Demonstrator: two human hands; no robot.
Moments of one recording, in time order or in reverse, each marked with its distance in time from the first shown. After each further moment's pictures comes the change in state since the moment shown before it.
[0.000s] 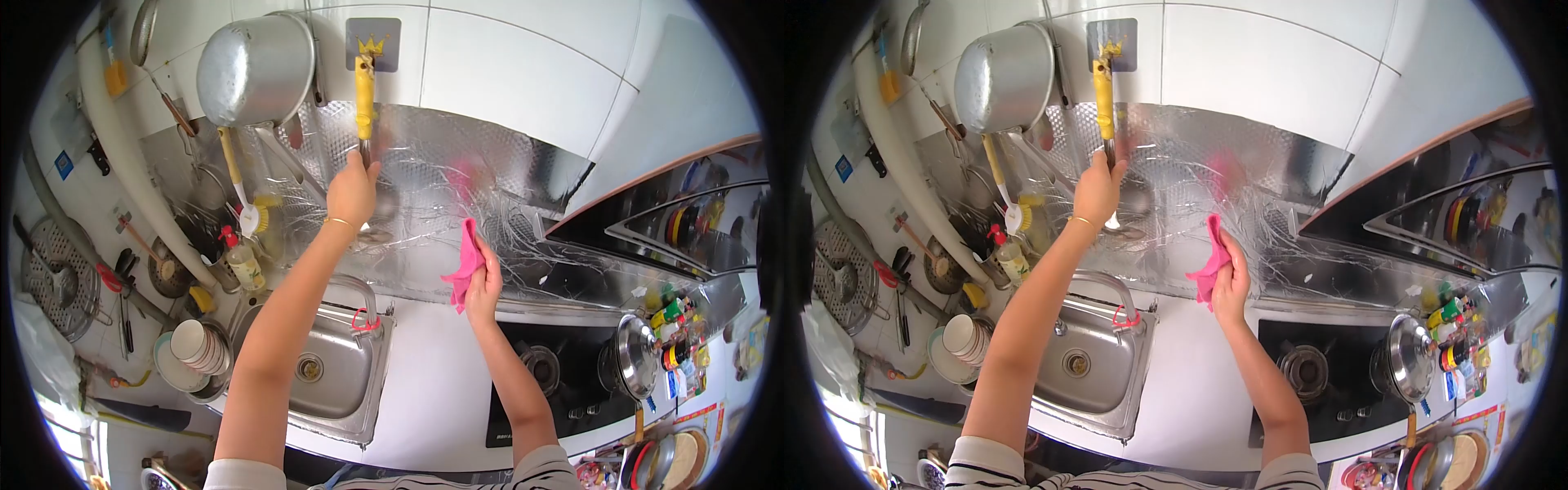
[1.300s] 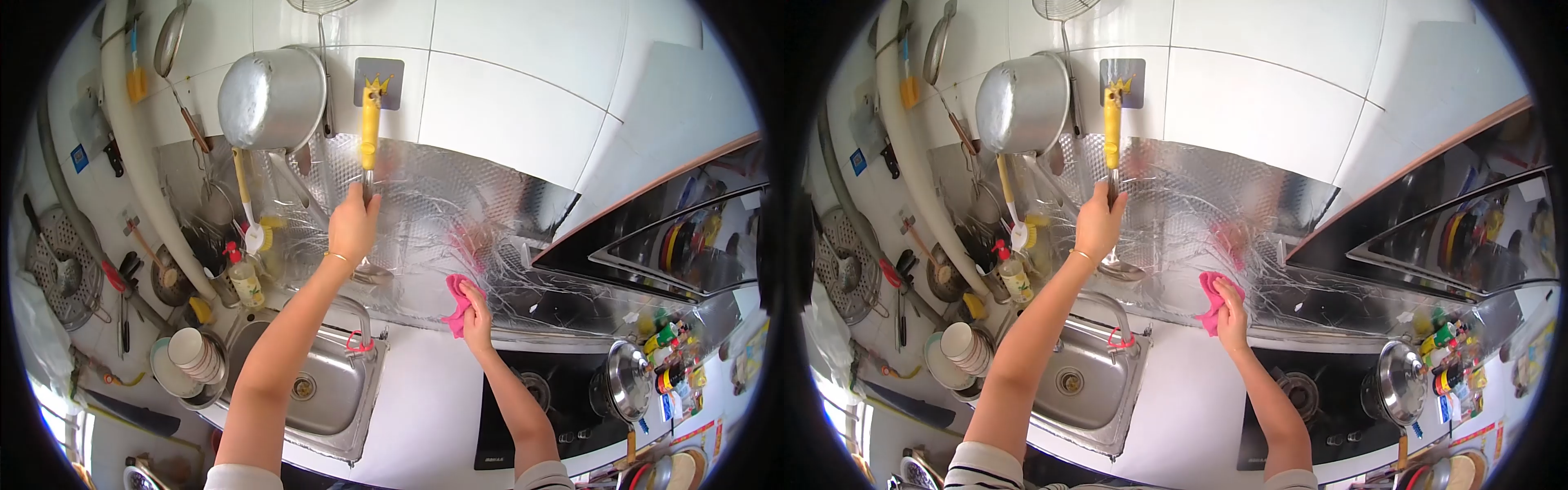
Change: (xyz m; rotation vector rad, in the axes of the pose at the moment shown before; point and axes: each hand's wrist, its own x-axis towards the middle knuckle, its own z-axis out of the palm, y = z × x) left_hand -0.022 0.017 -0.014 -0.163 0.094 0.021; right_hand -0.017 0.050 -0.050 -0.339 -0.252 -0.175
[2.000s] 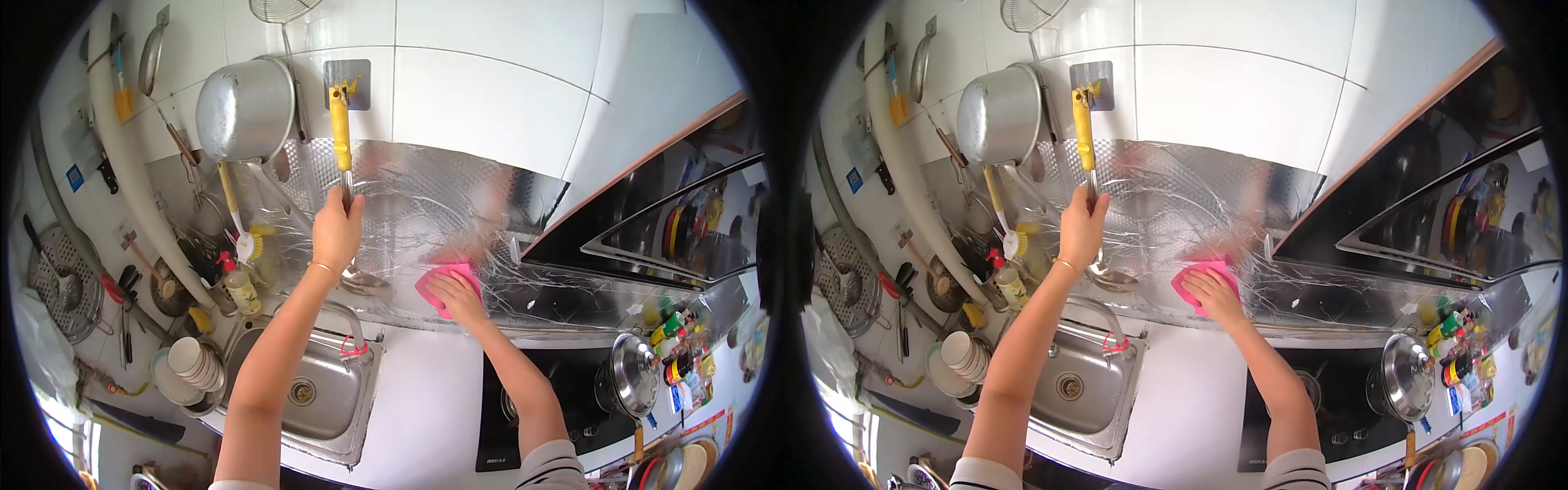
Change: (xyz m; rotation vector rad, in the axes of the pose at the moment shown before) left_hand -0.008 0.018 0.000 -0.055 0.031 0.009; right_hand 0.033 0.045 -0.001 -0.483 -0.499 -0.493
